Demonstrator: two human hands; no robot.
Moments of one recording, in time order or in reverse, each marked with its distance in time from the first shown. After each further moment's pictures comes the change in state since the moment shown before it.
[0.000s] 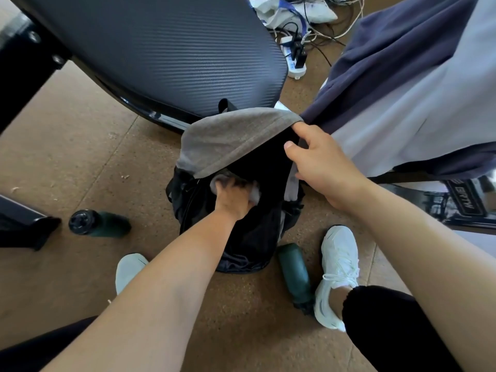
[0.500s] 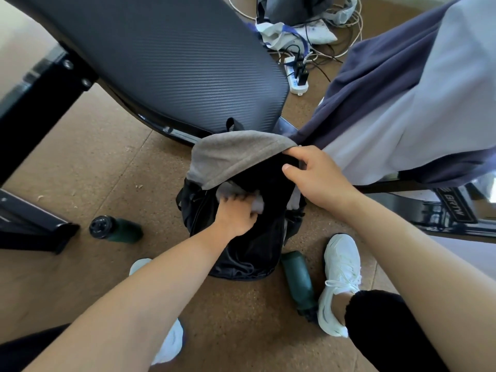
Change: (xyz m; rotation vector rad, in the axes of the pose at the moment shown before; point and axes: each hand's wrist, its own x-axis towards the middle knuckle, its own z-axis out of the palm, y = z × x) left_hand -0.048 -0.008 -0.010 -0.138 0.137 0.079; right_hand -0.014 0.004 -0.009 -0.110 -0.058 -0.130
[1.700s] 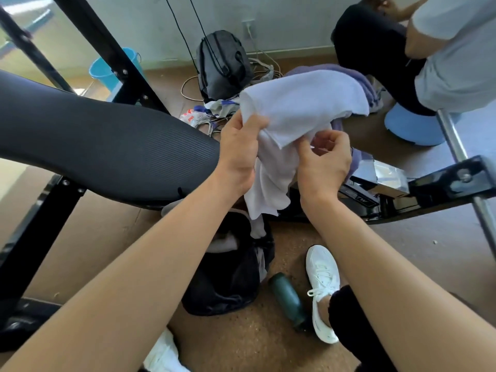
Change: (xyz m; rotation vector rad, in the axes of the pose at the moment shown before) left_hand -0.085 0.231 -0.312 -1.678 0.338 0.262; right_hand -0.075 0.002 -0.130 0.813 1.137 0.121
